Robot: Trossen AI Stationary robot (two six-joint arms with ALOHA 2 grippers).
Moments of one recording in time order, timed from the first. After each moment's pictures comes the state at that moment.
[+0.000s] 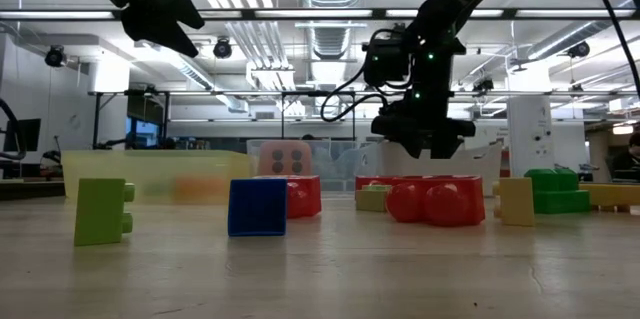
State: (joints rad) left arm -0.25 1.05 0.84 -0.63 -0.43 -0.53; right arm -0.41 1.82 1.16 -0.73 0.17 0.61
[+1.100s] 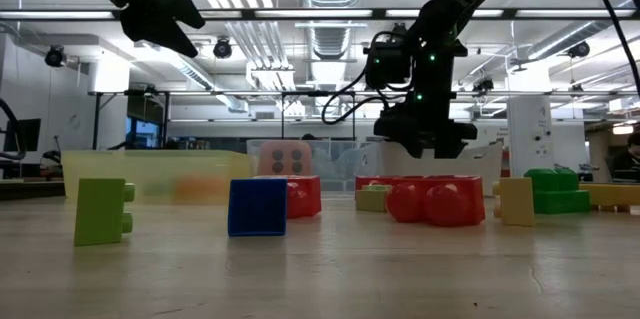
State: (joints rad) left arm -0.25 1.05 0.84 -0.63 -0.43 -0.55; right arm -0.41 1.82 1.15 -0.73 0.13 0.59
